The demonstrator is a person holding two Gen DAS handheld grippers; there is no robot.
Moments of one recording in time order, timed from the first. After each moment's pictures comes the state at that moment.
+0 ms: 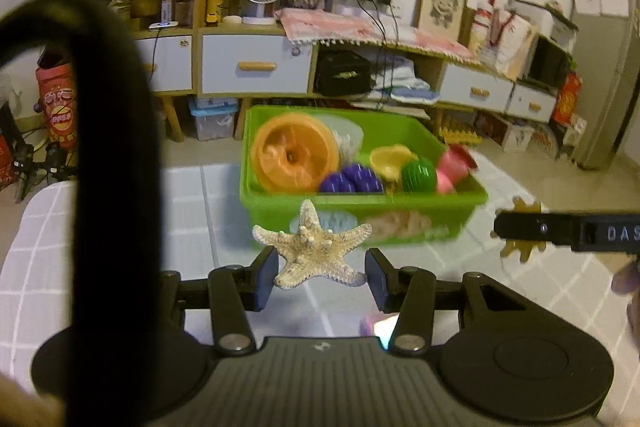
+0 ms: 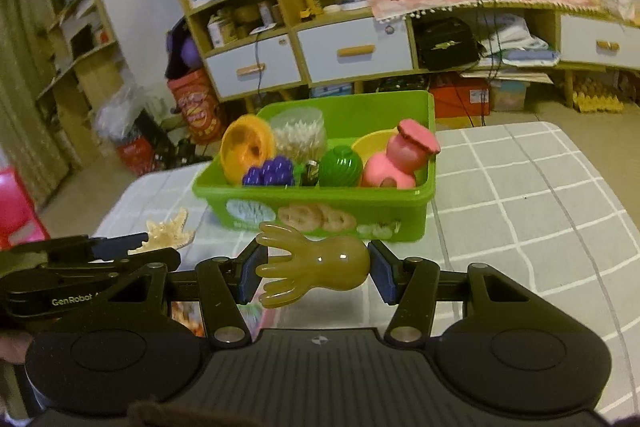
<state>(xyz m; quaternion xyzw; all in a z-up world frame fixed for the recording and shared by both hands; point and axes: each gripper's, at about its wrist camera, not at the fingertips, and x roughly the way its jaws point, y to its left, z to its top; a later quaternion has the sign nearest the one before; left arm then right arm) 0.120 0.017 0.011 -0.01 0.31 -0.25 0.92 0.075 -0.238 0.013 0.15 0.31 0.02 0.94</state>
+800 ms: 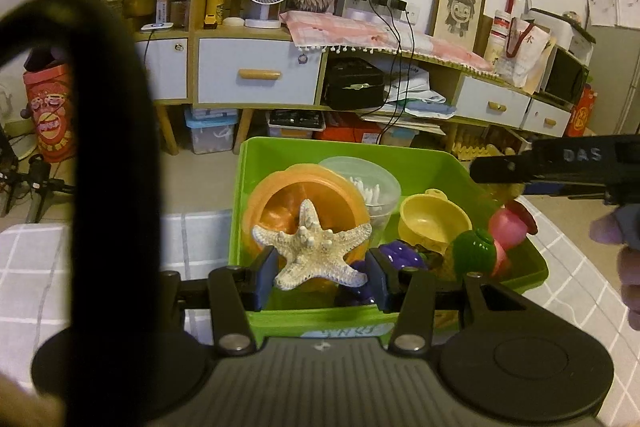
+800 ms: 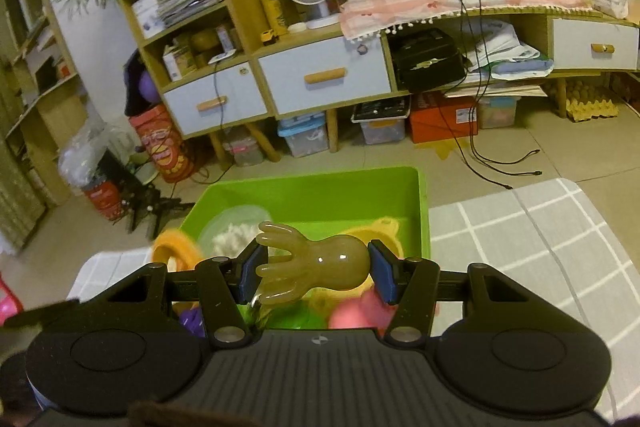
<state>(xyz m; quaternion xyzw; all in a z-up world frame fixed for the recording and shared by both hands) 0.213 -0.014 -0.009 -0.01 0.31 -0.24 0.92 0.196 -0.279 0.015 0.16 0.30 -0.03 0.94</state>
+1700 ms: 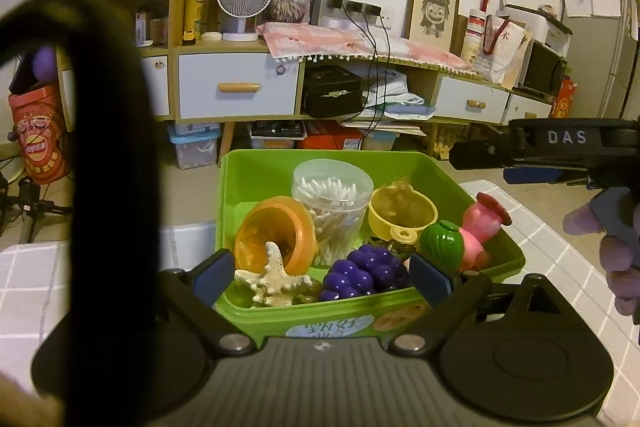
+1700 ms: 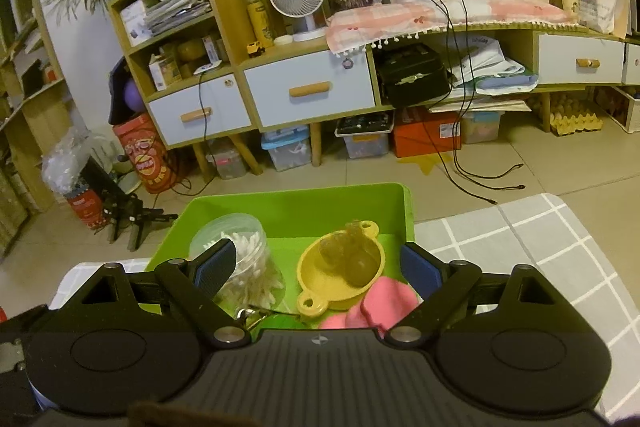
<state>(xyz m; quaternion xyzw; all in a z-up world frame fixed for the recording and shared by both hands) 0.194 -0.018 0.004 0.01 0.29 -0.27 0.92 0.184 -0.273 0.027 0.15 0.29 -0.04 0.94</state>
